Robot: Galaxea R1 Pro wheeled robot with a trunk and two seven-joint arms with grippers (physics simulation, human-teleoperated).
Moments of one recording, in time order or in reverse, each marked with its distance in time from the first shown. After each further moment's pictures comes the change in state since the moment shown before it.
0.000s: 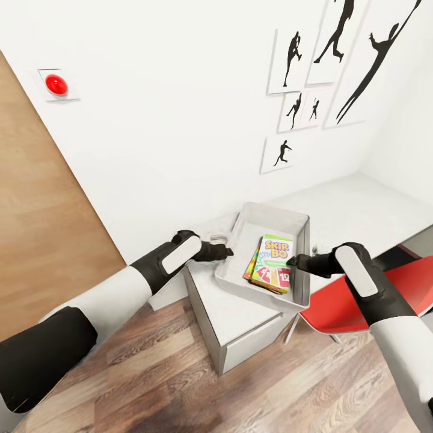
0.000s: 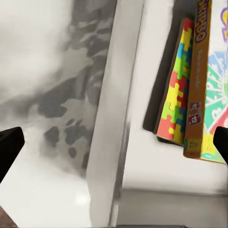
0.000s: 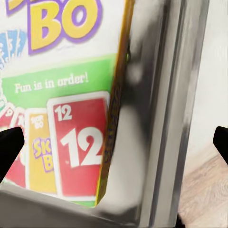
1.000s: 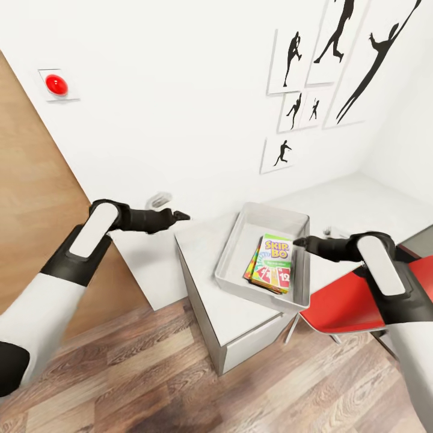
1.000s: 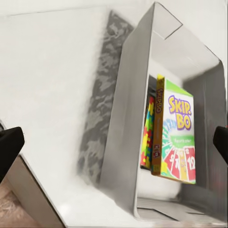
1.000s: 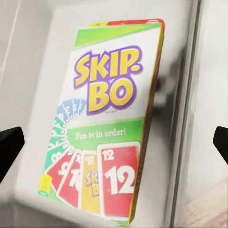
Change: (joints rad) left arm 0.108 0.300 0.527 -0.505 0.038 0.355 -0.001; right arm 0.018 -0.038 -0.084 -0.206 -0.071 0.000 0.001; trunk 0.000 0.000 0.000
